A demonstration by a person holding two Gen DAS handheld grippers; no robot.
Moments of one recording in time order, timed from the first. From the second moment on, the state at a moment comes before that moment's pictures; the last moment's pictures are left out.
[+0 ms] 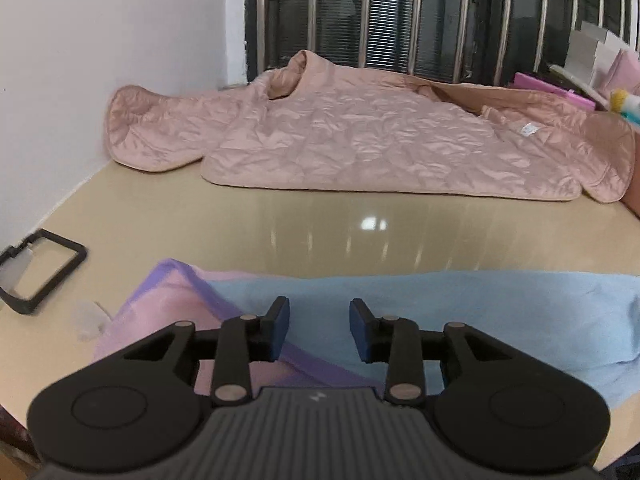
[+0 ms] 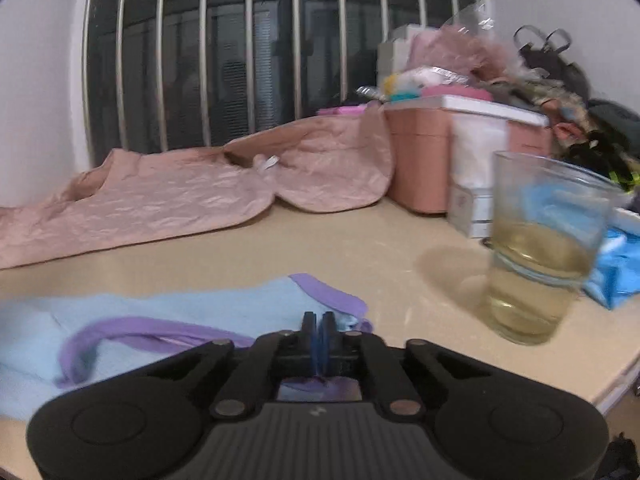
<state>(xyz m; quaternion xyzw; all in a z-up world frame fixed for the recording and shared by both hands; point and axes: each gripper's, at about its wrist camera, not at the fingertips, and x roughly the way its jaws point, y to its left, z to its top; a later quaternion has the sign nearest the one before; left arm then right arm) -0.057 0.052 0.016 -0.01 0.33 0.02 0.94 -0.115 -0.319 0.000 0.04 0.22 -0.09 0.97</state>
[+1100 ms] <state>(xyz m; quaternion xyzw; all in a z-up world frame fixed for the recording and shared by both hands) -0.097 0.095 0.030 -0.05 0.33 0.07 0.94 -0.143 -0.265 0.056 -0.04 0.13 0.02 0.99</state>
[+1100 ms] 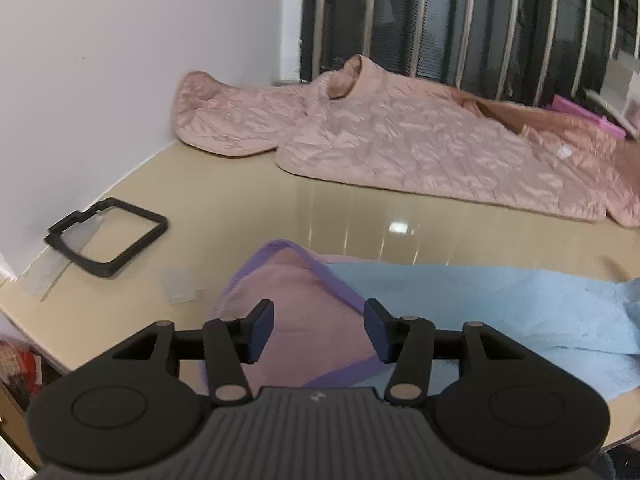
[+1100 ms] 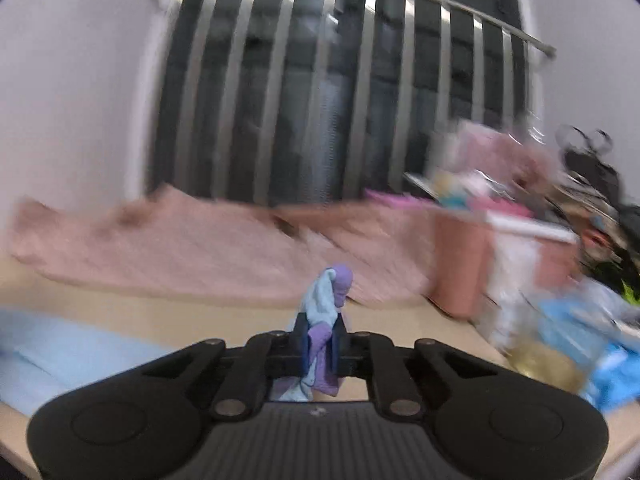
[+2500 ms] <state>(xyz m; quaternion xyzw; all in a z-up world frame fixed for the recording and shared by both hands) -0.167 0.115 0.014 -0.15 0.27 0.20 0.93 -0.033 -0.056 0.098 -0.26 0.22 0.52 0.78</state>
